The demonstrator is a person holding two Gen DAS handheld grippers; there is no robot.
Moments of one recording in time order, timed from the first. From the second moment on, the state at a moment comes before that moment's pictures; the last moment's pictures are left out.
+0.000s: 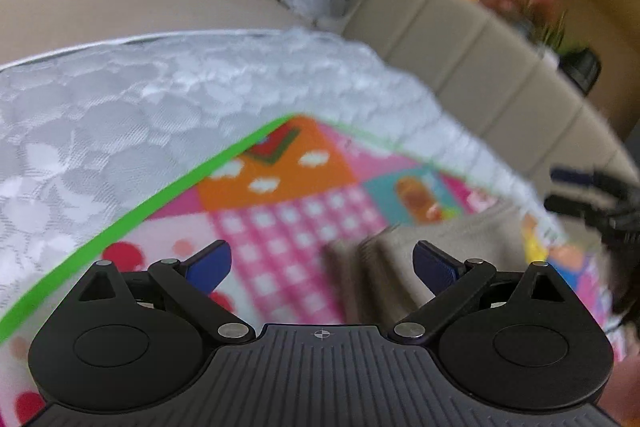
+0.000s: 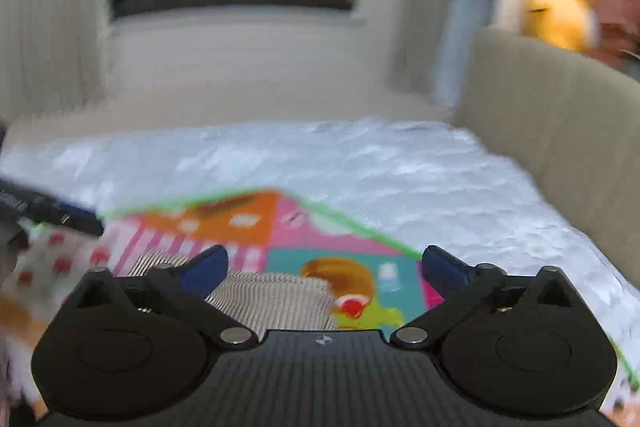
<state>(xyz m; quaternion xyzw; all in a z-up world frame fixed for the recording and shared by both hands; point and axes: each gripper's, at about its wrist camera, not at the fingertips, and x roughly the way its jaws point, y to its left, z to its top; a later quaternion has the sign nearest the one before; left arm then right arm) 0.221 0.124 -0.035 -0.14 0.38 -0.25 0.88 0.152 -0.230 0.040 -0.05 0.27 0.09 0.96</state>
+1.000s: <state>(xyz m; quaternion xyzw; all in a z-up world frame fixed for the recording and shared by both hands) 0.225 -0.009 -0.071 0.02 0.42 -0.35 0.84 0.164 -0.258 -0.031 0.13 0.36 0.09 0.92</state>
